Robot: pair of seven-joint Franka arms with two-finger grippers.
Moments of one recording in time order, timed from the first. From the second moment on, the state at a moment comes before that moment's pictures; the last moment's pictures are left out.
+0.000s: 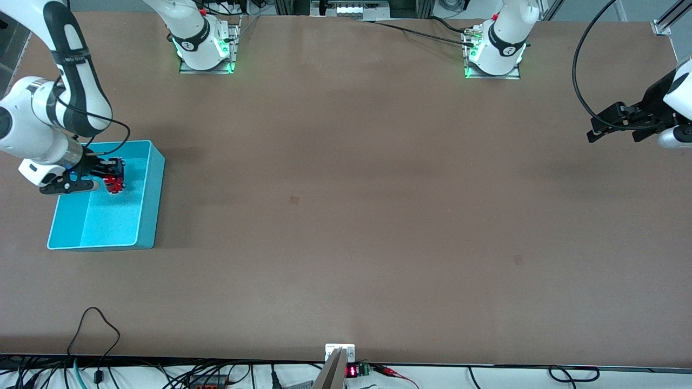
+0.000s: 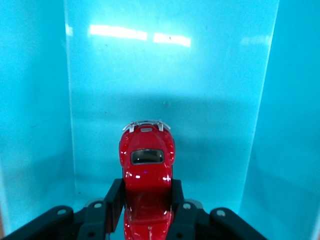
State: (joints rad) left arm -0.02 -0.04 0.04 -1.68 -0.05 1.65 -0.02; right arm -0.02 0.27 -0.26 -2.20 -0.04 2.37 -0.33
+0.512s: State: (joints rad) left arm -0.02 -0.04 0.04 -1.68 -0.05 1.65 -0.02; right arm -0.02 0.35 -0.26 -2.20 -0.04 2.37 -0.27
